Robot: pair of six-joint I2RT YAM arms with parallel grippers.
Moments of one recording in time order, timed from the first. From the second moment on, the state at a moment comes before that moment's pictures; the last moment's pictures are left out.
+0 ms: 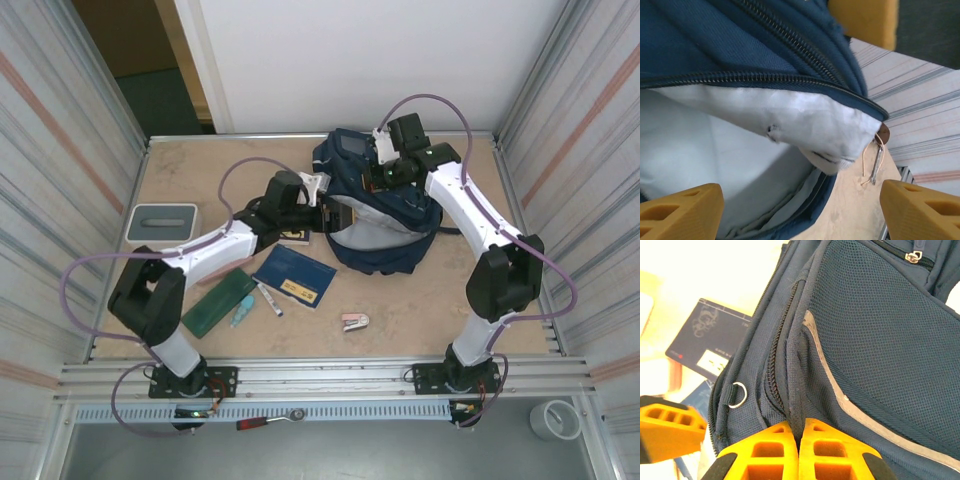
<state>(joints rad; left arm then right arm) -0.65 1.67 1.14 0.01 0.46 -0.60 0.36 1.74 1.66 -0.84 -0.25 0.17</state>
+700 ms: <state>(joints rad) -0.61 1.78 1.17 0.20 0.58 -0.71 0.35 1.74 1.63 -0.78 -0.32 0.26</state>
